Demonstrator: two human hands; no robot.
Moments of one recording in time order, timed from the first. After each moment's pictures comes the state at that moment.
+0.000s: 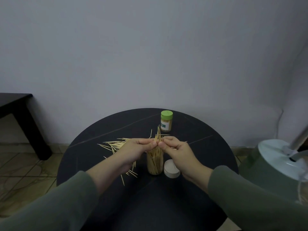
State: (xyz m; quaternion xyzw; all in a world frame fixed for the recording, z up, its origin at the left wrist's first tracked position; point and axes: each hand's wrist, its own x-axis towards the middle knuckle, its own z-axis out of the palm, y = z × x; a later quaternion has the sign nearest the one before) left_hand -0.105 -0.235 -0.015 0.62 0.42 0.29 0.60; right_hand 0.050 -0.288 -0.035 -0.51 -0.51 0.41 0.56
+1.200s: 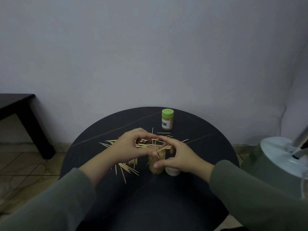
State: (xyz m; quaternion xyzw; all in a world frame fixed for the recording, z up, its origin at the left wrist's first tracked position) left_hand -0.131 -0.214 -0.008 0.87 0.34 0.22 0.29; right_hand 0.073 -0.281 -0.040 -0.61 -0.68 0.28 0.28
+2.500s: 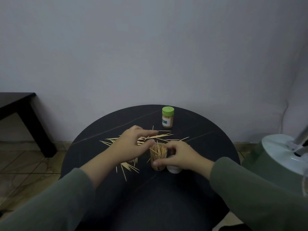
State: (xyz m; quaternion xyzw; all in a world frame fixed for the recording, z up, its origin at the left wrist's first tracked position) left_hand -0.127 -0.223 -0.006 0.88 0.37 0.22 0.20; right_hand 0.069 -0.282 -0.038 -0.62 -0.68 0.30 0.25
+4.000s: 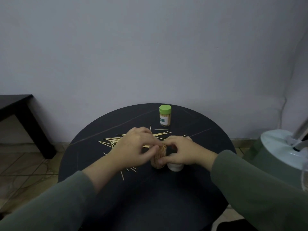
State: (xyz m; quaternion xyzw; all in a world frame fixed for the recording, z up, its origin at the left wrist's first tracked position) left_hand -0.117 -0.232 -0.014 0.94 0.21 0.26 0.04; right_hand 0.087 -0.283 -0.022 -0.61 -0.74 0.22 0.15
